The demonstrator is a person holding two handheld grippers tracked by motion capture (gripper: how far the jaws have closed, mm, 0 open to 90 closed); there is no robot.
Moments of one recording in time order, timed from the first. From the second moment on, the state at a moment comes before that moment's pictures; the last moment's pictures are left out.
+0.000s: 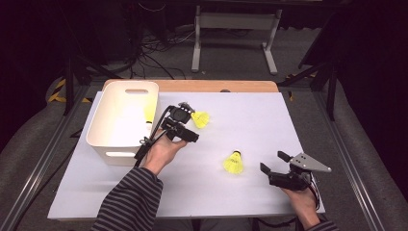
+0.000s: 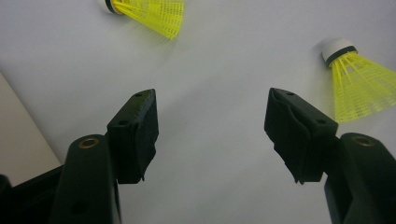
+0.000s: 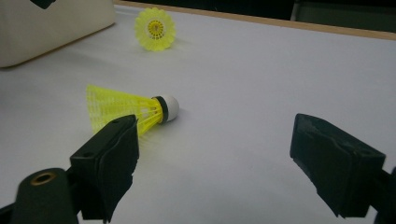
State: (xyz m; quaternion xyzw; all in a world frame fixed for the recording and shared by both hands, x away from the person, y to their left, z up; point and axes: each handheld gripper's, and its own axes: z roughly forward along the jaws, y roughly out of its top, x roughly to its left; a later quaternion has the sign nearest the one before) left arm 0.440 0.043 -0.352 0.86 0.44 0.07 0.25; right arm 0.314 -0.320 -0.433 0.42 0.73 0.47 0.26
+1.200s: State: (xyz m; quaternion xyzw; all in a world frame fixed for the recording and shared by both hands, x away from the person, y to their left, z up) left arm 0.476 0.033 -0.382 0.85 0.47 0.06 0.24; right arm 0.315 -0.319 -0.434 0.42 0.73 0.47 0.26
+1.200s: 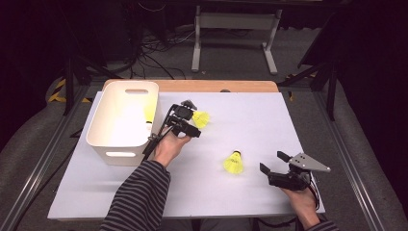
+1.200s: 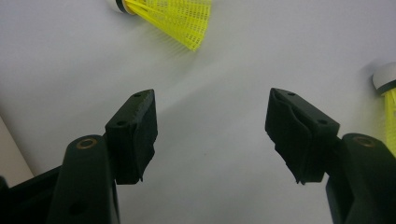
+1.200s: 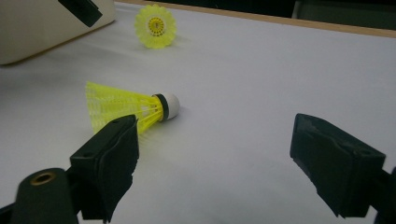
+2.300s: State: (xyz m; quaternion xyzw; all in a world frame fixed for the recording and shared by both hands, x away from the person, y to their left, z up) left arm 0.504 0.024 -0.386 0.84 0.48 0.07 0.25; right arm 0.315 -0.318 -0.435 0.42 0.73 0.47 0.26
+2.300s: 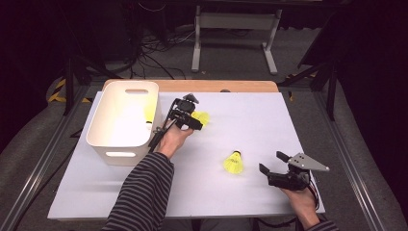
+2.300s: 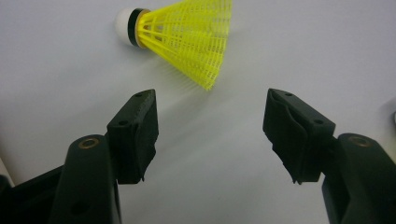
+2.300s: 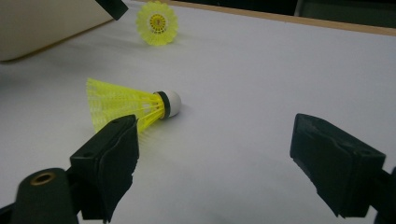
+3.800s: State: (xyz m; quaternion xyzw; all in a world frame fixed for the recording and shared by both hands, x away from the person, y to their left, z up) left arm 0.536 0.013 -0.409 0.83 0.51 0.08 0.22; right arm 0.315 -0.318 -0.436 0.42 0.74 0.47 0.25
